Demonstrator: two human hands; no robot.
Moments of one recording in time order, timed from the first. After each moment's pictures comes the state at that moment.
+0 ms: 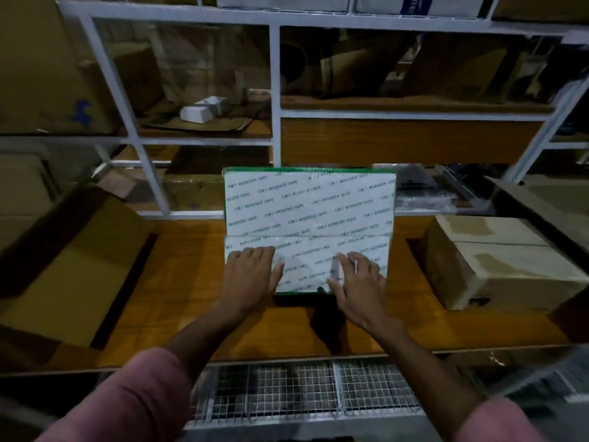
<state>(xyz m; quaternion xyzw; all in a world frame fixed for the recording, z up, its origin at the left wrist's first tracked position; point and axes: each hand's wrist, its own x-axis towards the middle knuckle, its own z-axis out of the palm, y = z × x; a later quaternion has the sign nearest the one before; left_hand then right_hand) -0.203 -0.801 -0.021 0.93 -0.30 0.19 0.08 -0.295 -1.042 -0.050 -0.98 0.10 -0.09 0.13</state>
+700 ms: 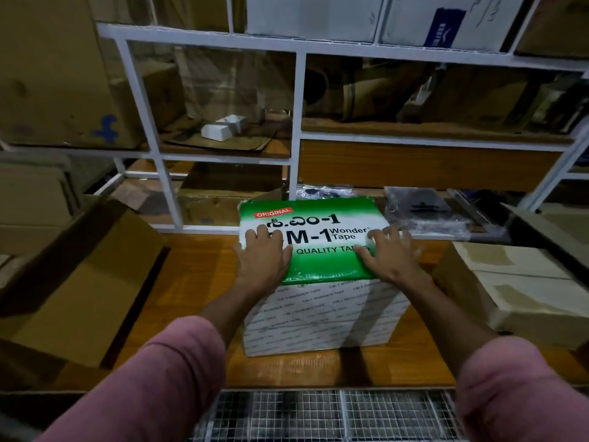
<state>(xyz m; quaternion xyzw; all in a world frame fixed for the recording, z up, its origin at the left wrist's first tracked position) -0.137 -0.813 0.026 0.97 -0.17 0.10 0.12 -0.205 -1.083 0.040 -0.98 0.17 -0.05 0.10</state>
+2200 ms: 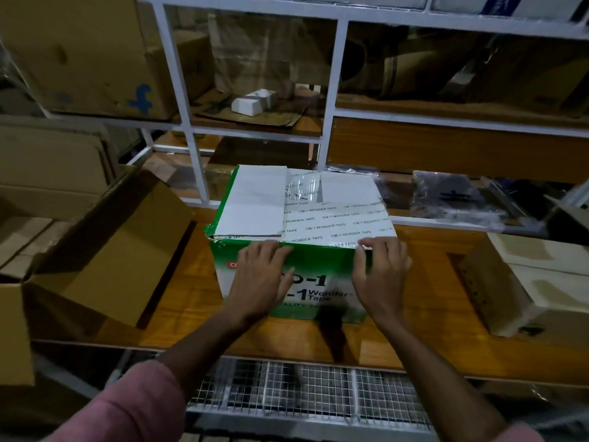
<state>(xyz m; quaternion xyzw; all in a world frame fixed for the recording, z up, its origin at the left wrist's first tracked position) -0.193 -0.727 -0.028 0.91 -0.29 0.26 0.14 -0.245 -0.963 -0.011 -0.88 0.08 -0.43 0.19</state>
